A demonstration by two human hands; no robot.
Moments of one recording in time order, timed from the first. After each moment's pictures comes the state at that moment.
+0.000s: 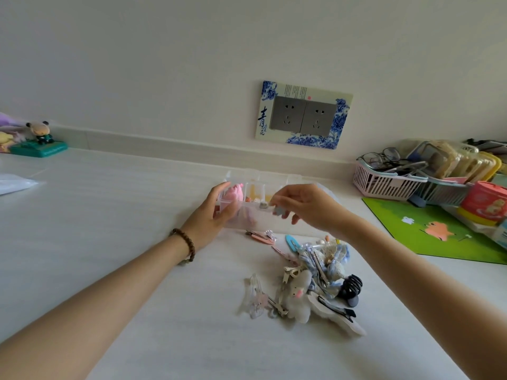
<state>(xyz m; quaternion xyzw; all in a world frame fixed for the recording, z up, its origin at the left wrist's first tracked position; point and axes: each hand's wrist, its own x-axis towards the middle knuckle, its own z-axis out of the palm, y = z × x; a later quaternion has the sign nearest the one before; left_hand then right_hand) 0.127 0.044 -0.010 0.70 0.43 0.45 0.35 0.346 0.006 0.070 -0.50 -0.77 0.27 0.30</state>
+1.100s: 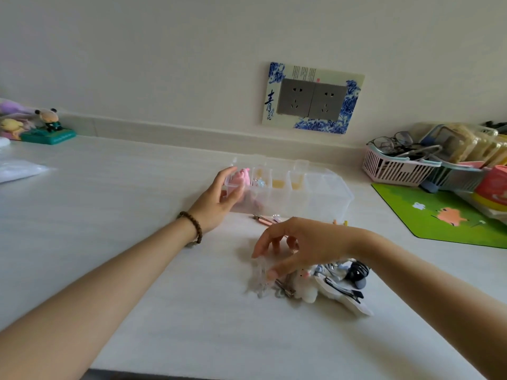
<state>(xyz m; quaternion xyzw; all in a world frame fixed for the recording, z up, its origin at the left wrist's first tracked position) 0.128 0.043 -0.009 0.70 0.44 0.45 0.34 0.329 -0.046 0.055 -0.42 -0.85 0.33 0.04</state>
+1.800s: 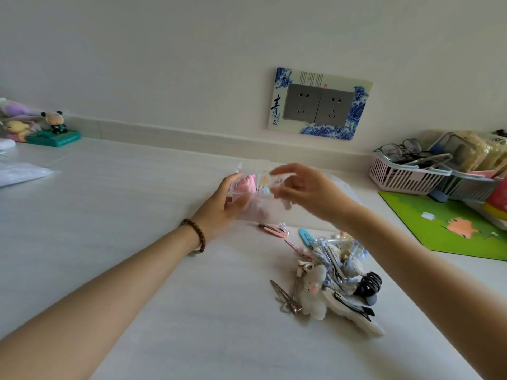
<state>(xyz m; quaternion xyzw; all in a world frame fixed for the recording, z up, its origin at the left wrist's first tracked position) 0.126 0.039 -0.005 0.70 0.43 0.45 0.35 0.326 0.005 0.073 -0.45 -0.77 0.30 0.34</state>
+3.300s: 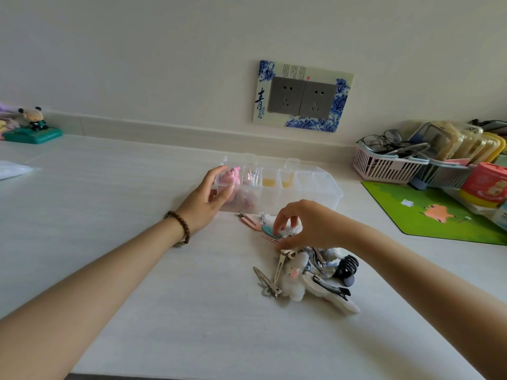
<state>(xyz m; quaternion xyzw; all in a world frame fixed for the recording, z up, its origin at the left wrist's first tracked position) 0.127 0.043 -0.010 0.71 0.43 0.45 0.34 0.358 -0.023 0.046 -0.52 -0.83 0.16 0.09</state>
